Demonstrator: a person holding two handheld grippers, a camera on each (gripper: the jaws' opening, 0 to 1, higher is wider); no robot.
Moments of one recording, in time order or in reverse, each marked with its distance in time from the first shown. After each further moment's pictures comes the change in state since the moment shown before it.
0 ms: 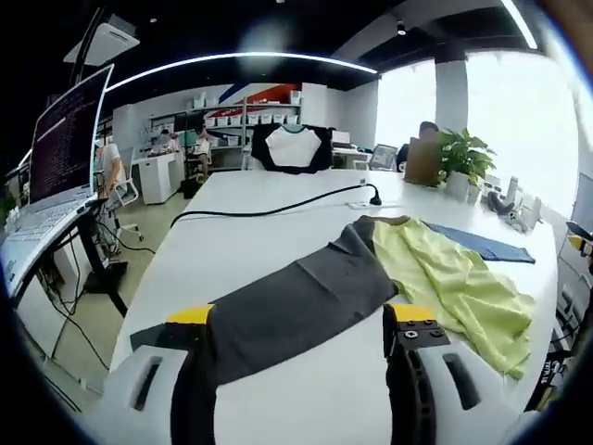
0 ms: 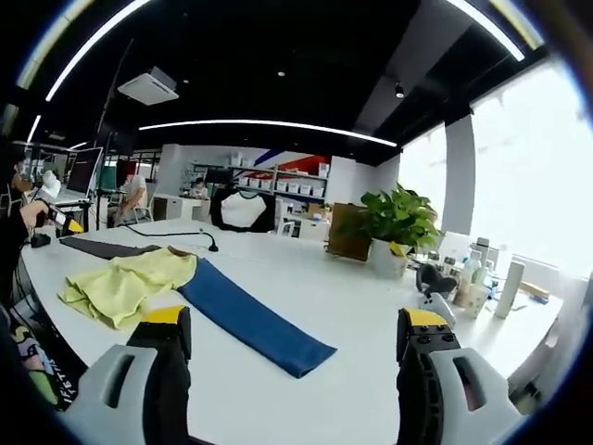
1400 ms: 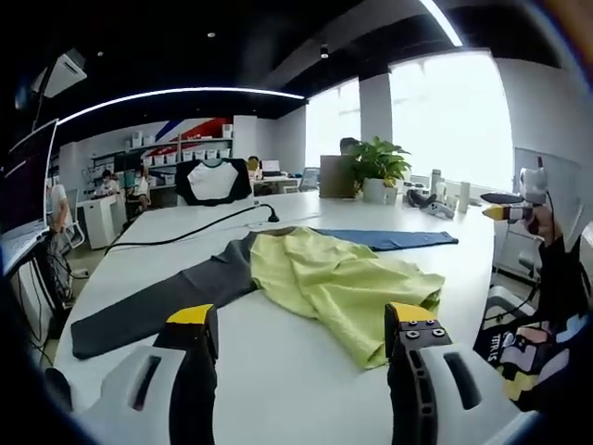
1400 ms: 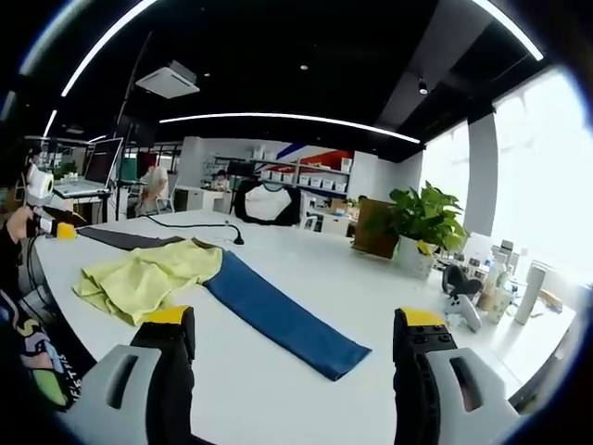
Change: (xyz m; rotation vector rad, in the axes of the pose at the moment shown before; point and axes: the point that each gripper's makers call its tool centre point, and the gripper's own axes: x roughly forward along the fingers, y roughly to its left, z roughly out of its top) left arm -0.051 -0.147 -0.022 0.133 -0.125 -0.267; right arm 0.015 0.047 -0.005 -0.035 0.031 0.111
